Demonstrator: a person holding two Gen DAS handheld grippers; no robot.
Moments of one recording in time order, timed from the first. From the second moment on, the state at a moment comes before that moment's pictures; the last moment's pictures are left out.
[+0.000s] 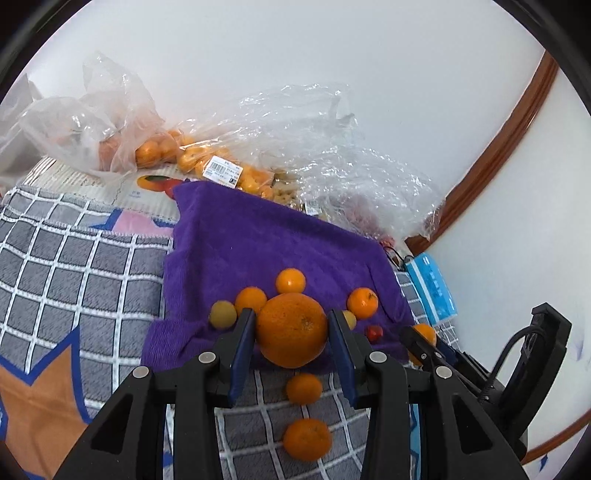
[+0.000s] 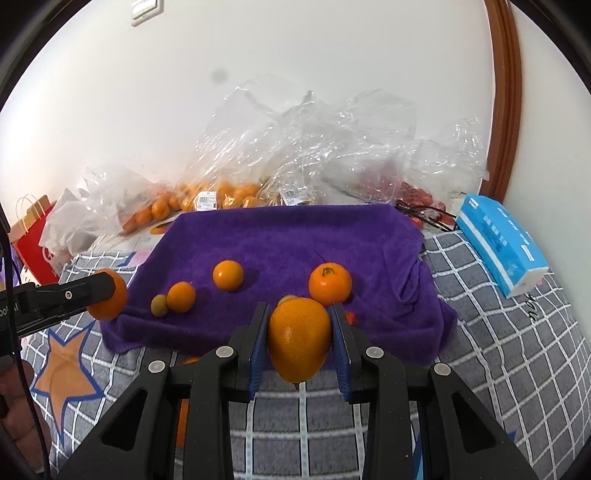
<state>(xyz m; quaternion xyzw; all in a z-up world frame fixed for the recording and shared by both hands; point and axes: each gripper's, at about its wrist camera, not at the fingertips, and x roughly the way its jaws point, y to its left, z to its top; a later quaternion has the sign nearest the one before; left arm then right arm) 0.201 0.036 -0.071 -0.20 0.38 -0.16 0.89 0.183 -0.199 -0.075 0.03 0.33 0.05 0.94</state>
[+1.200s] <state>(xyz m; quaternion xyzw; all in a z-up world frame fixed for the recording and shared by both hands) 0.253 0.032 -0.112 -0.21 0.41 -0.13 0.88 0.250 -0.214 -0.122 0.05 0.38 0.04 0.92</state>
